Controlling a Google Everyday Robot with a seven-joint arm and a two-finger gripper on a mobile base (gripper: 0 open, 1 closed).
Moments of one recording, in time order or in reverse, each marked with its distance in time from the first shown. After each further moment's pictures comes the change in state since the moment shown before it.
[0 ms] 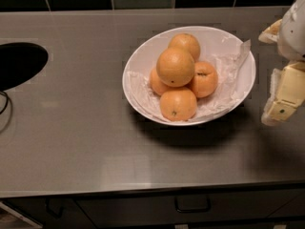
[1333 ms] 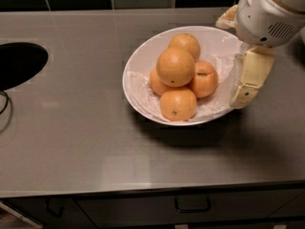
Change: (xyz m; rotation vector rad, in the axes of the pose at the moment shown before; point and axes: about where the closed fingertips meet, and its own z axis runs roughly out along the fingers) arm -0.073 -0.015 0.009 -0.015 -0.097 -0.206
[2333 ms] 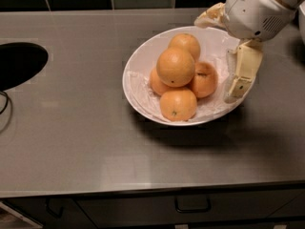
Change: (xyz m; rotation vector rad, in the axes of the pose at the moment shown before) arm -0.028 -0.005 0.007 -0.088 -0.187 -0.156
